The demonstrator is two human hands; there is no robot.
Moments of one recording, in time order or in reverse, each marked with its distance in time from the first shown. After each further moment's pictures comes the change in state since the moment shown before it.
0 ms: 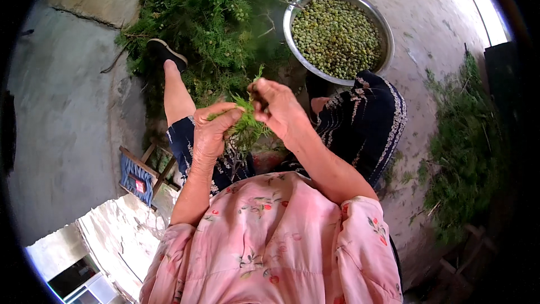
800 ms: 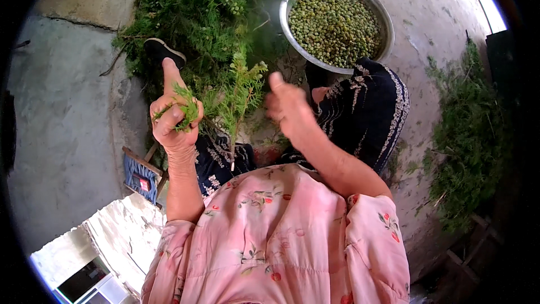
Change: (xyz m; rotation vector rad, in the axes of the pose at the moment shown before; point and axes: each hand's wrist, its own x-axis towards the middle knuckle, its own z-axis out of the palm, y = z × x) left_hand 0.006 0.017 -0.043 0.014 -0.026 0.572; right_hand -0.007 0.010 -0.032 0.006 0.267 0.038
